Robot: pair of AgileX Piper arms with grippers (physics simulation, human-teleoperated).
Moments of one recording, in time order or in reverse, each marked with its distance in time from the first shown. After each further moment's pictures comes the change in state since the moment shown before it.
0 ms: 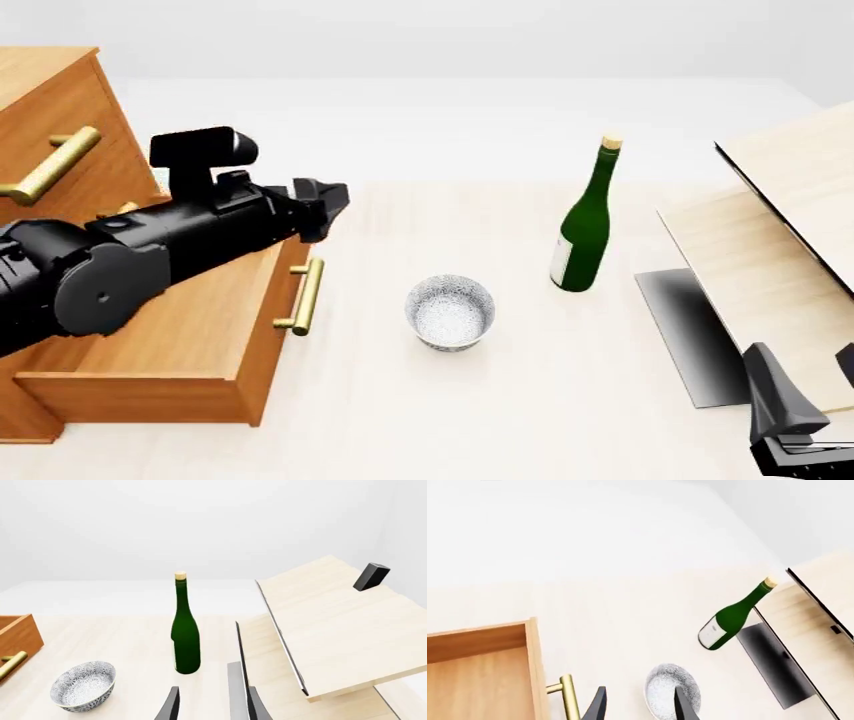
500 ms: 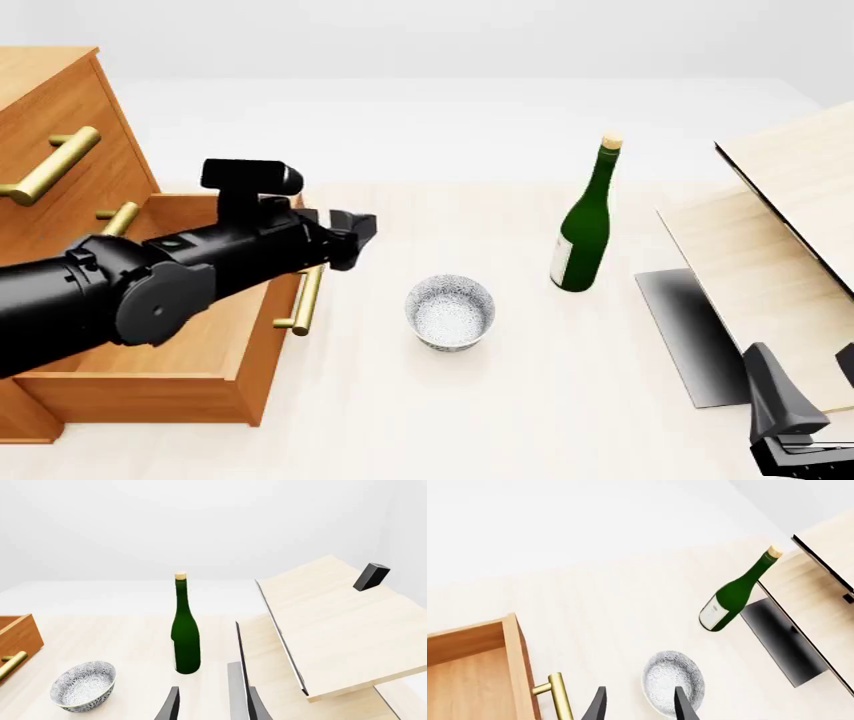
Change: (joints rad) left arm -0.051 0.101 0.018 -0.062 0.060; right arm 0.000 0.000 0.000 0.000 0.000
